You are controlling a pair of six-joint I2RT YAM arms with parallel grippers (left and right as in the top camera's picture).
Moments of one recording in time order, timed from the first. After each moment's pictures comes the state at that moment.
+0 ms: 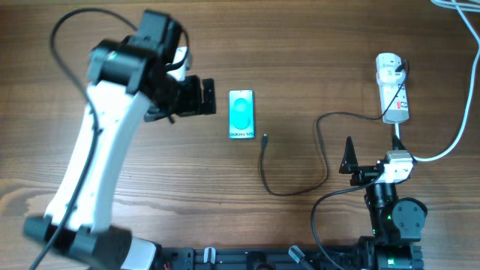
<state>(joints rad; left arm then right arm) -0.31 1.65 1.81 -1.52 0.16 -0.35 -0.04 0.02 0.01 0.00 -0.07 -0.01</state>
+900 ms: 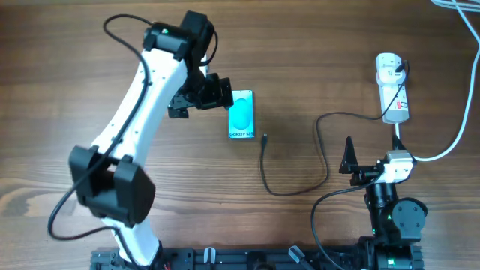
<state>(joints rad) -0.34 1.92 1.82 -1.46 0.15 -0.48 -0.04 0.02 0.01 0.00 -0.07 -0.01</state>
